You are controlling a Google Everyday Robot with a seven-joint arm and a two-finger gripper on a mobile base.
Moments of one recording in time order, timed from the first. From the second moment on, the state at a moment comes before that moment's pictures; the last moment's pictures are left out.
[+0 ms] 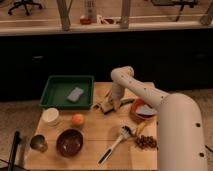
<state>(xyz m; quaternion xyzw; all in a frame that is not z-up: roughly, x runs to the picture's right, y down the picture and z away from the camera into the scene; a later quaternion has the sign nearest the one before) 0.069 0.097 0.923 -0.33 -0.19 -0.22 0.90</state>
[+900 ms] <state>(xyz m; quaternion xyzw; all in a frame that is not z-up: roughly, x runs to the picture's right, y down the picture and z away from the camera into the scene) 0.052 0.030 0.840 -0.29 -0.27 -0.30 0.87</state>
